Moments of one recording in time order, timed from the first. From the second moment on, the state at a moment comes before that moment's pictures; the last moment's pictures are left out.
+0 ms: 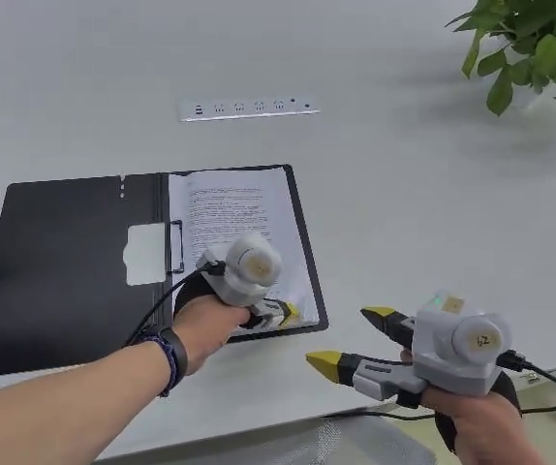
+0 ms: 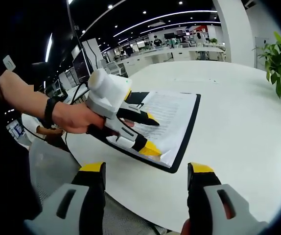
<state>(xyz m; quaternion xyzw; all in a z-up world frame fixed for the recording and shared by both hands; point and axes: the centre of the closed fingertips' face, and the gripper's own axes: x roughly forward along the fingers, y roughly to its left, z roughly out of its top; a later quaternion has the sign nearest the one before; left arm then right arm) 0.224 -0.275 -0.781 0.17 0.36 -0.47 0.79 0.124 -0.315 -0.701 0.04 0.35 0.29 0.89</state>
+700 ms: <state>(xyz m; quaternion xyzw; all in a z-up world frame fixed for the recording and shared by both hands) 0.232 -0.271 -0.782 0.17 0.34 -0.47 0.80 0.172 -0.307 -0.724 0.08 0.35 0.31 0.88</state>
